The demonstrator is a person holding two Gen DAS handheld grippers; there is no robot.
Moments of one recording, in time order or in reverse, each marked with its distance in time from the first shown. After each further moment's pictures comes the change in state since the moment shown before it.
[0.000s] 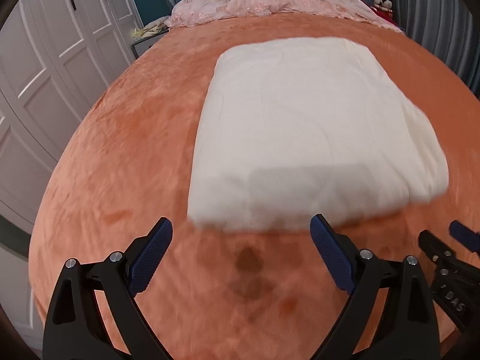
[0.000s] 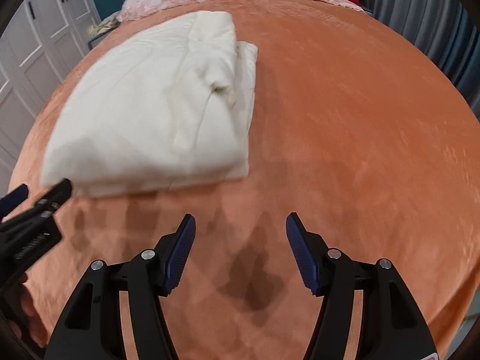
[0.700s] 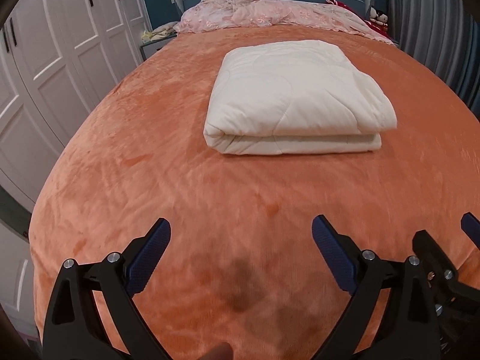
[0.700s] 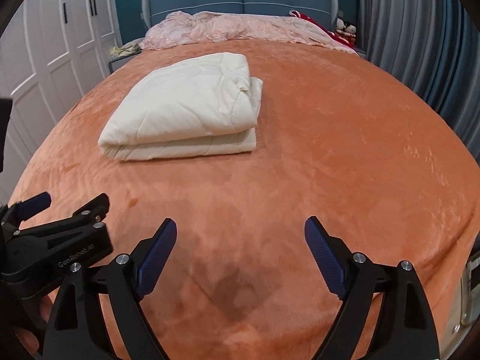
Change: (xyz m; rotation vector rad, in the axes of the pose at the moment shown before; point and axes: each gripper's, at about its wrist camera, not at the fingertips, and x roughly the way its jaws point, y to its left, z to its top) left arm -0.075 0.000 -0.089 -0.044 -0.065 -0.026; right arm -0.088 0.014 -0.095 -0.074 -0.228 -0.023
